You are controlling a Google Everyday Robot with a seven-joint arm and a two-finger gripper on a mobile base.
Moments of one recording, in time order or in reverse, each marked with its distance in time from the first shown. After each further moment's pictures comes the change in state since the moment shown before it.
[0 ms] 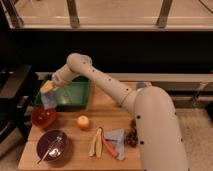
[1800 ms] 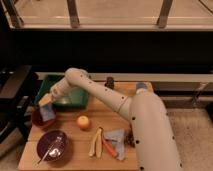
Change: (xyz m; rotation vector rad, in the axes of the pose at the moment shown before) arm -0.038 0.020 0.056 0.050 -0.028 -0.034
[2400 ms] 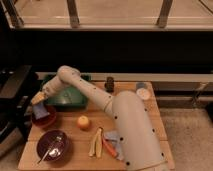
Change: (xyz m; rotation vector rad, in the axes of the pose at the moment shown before) arm 0.028 -0.013 0.046 0.096 0.013 -0.065
